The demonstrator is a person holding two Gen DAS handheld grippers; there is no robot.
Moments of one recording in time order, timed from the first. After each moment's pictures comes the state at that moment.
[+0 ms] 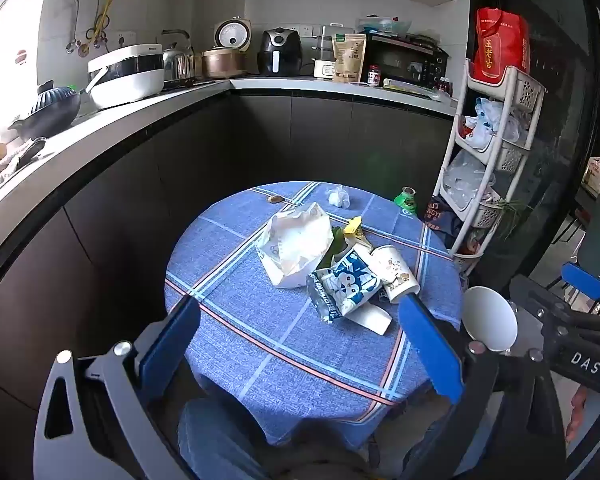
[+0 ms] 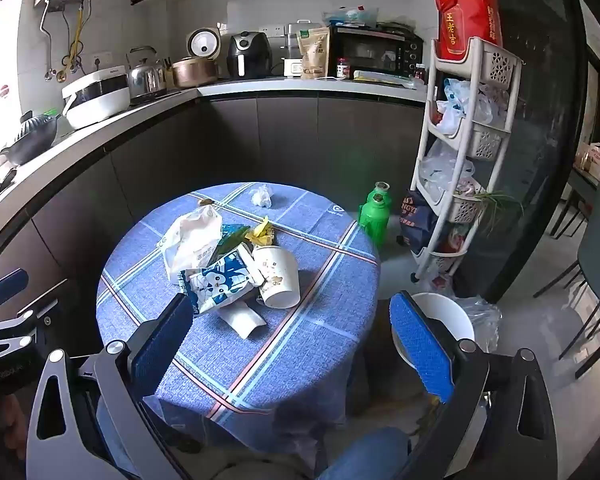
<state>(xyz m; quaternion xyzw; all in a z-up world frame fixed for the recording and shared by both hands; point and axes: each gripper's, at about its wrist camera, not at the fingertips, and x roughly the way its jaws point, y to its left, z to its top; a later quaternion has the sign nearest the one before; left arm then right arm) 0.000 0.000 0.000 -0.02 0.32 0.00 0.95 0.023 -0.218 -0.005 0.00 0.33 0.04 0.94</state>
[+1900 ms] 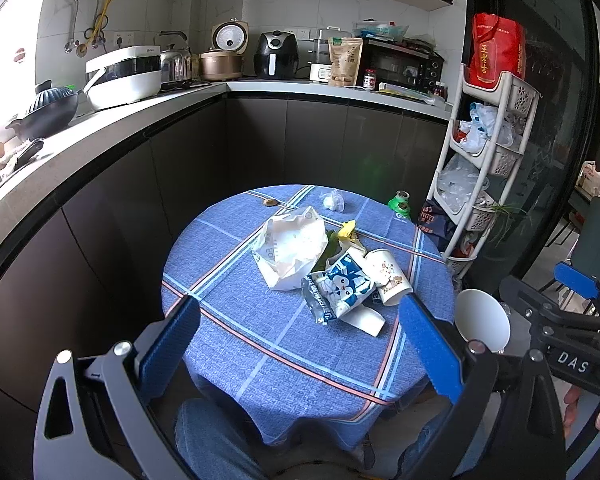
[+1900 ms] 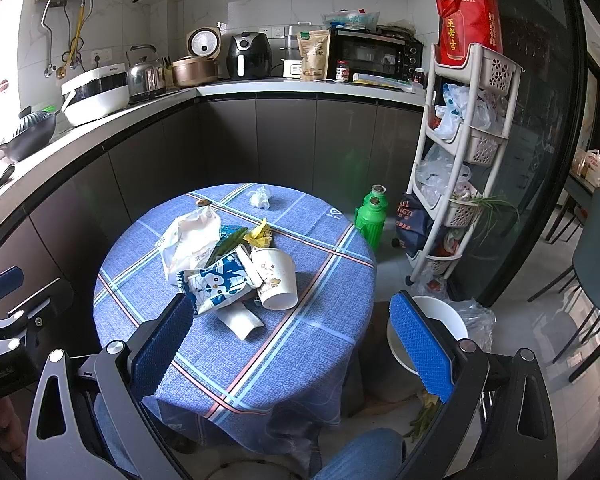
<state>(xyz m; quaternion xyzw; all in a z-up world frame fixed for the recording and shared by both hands) -0.001 -0.005 0.004 -0.03 0.32 0.00 0.95 0.022 -0.215 -0.002 0.00 0.32 0.04 0.95</state>
